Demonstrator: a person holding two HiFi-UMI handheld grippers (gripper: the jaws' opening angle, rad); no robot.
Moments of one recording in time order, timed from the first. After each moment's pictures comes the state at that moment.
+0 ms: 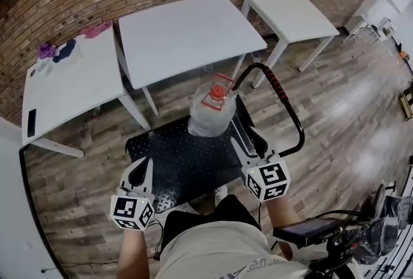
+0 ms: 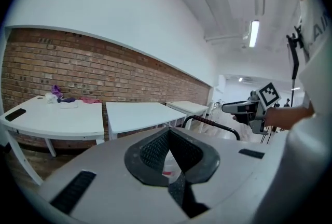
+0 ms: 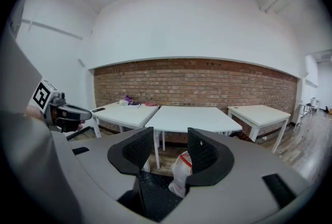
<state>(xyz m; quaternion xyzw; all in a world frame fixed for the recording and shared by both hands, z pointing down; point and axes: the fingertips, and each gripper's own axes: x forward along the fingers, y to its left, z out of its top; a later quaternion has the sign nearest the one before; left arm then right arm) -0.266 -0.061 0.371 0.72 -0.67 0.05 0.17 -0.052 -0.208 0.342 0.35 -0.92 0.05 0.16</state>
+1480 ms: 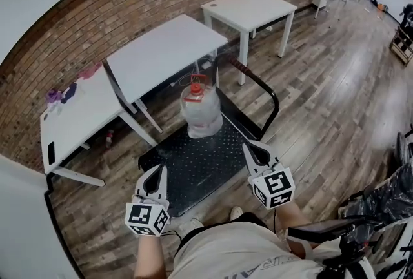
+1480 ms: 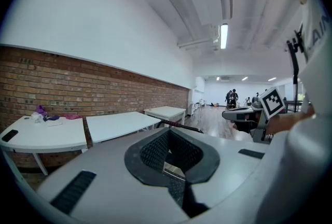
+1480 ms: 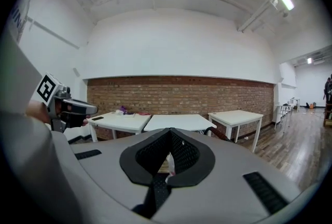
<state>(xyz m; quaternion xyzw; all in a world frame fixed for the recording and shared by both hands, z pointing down) -0.118 0.046 0.304 0.79 -0.61 0.06 0.09 0.106 -0.039 0.304 0.43 -0.90 0.03 0.09</state>
